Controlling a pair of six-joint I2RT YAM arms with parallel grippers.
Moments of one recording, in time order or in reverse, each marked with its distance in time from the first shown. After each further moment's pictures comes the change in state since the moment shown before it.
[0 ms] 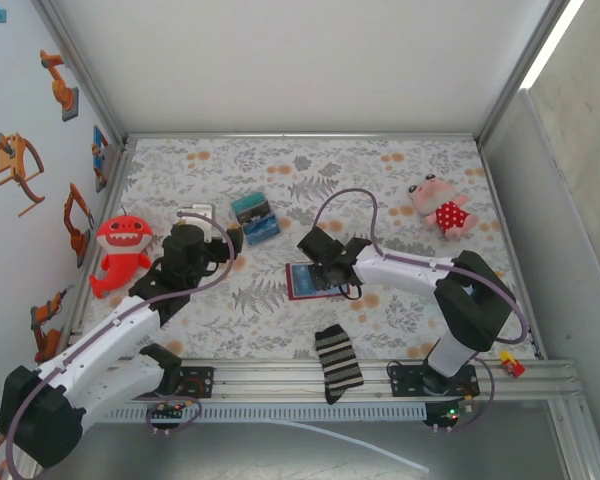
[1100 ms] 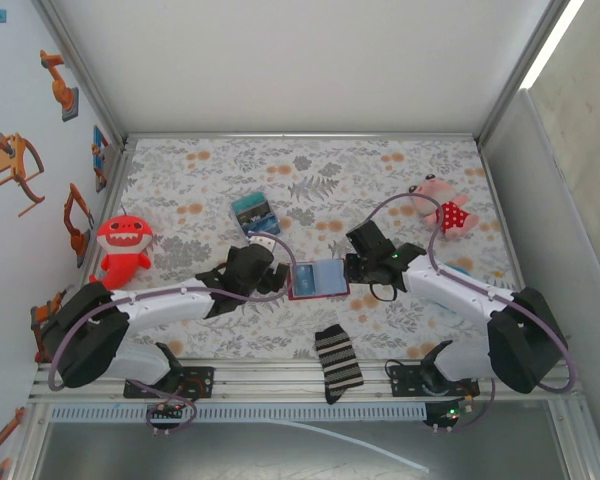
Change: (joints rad) left arm -0.324 0.459 0.027 0.088 -0.083 -0.087; right arm -0.216 -0.313 -0.214 0.060 -0.138 0.140
